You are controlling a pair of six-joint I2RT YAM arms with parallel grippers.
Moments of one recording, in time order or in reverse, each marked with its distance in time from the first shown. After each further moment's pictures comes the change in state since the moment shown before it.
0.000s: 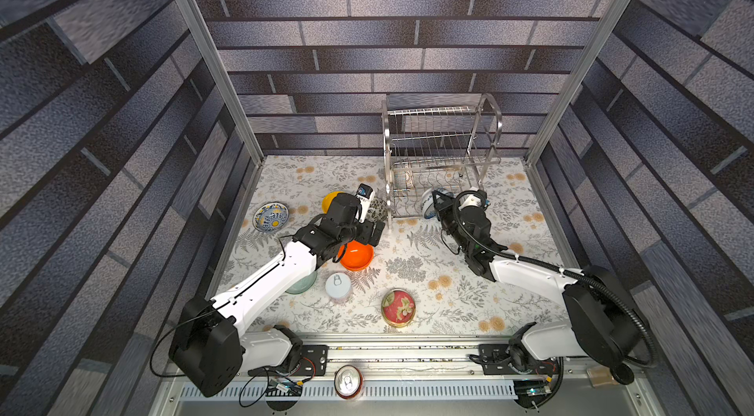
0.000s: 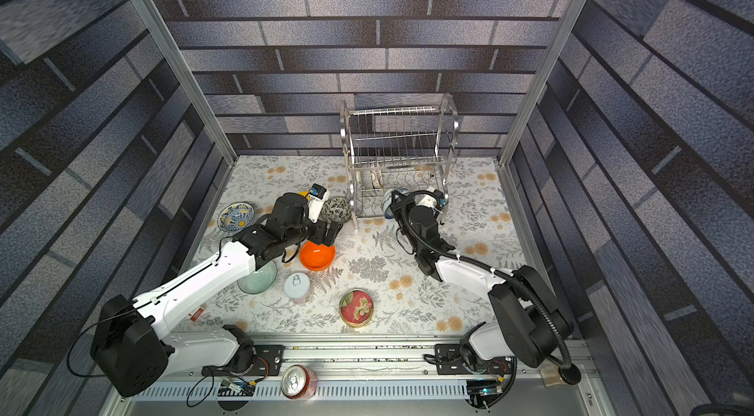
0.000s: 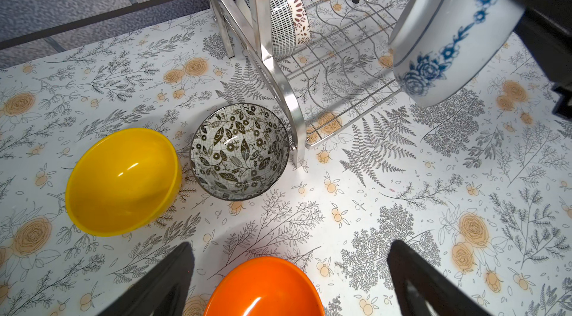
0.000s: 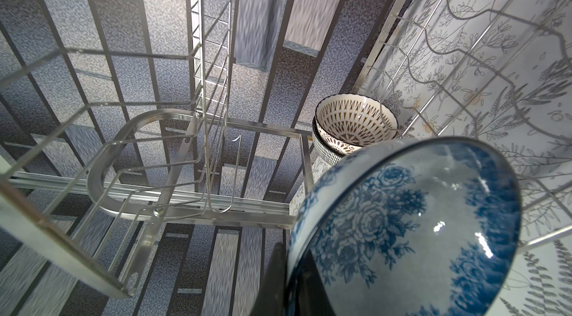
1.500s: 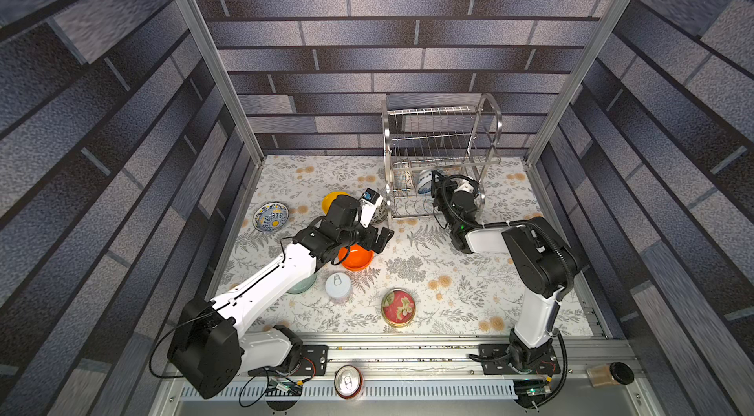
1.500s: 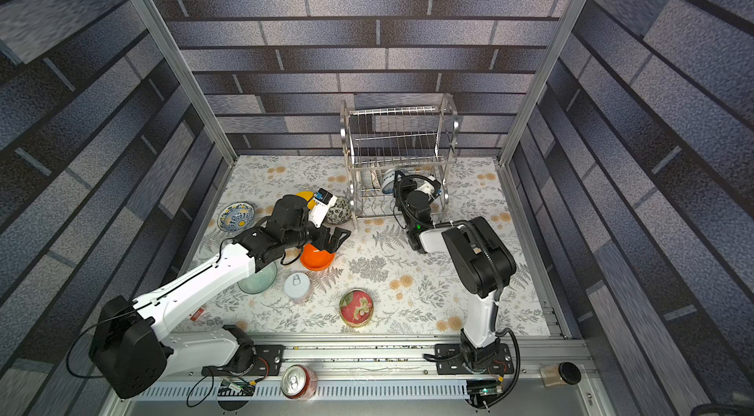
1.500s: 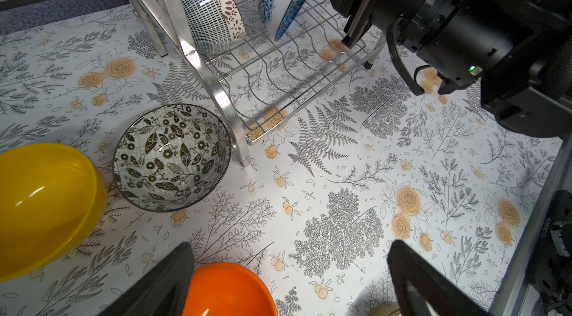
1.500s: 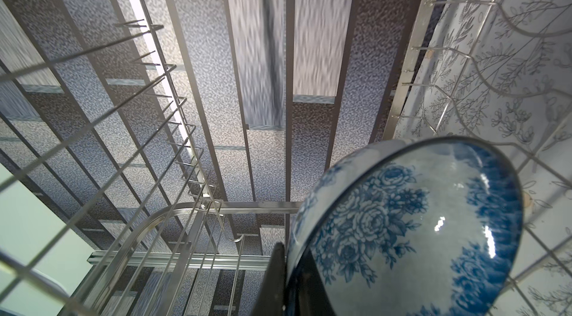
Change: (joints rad) left arm -0.002 -0.006 -0.028 0.030 0.206 0.009; right arm -0.140 0.481 0.235 0.404 -0.033 0.210
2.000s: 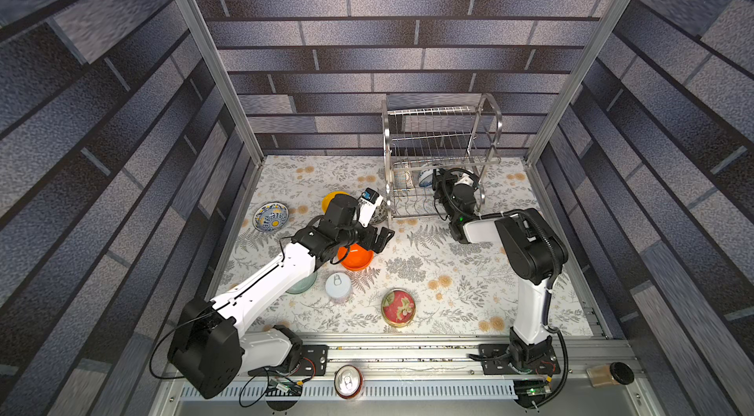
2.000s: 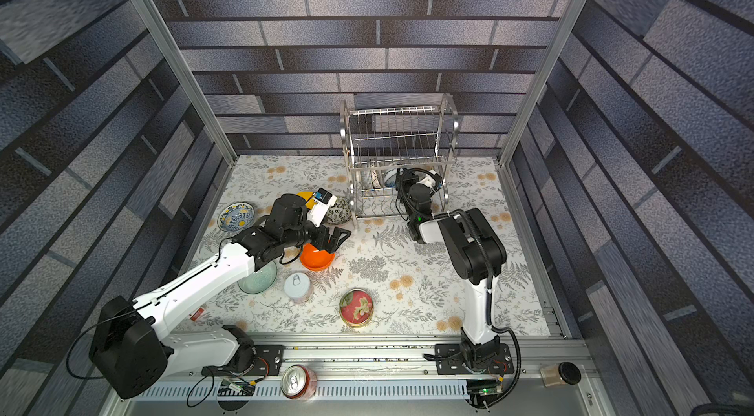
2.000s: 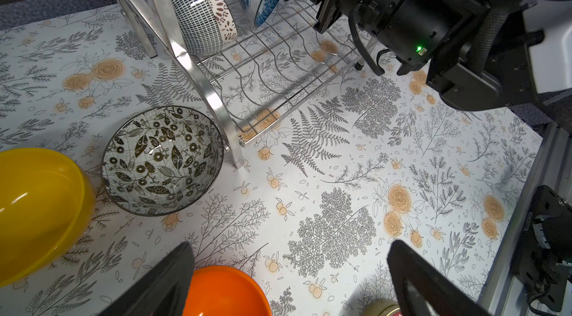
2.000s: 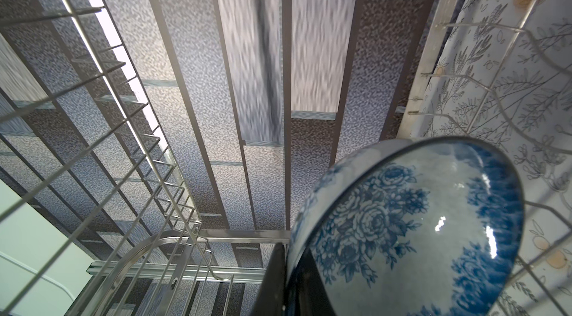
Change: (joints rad) left arm 0.025 0.002 0.000 0.003 0.047 0.003; right arm -0.057 0.121 0.120 0.021 -0.058 0.007
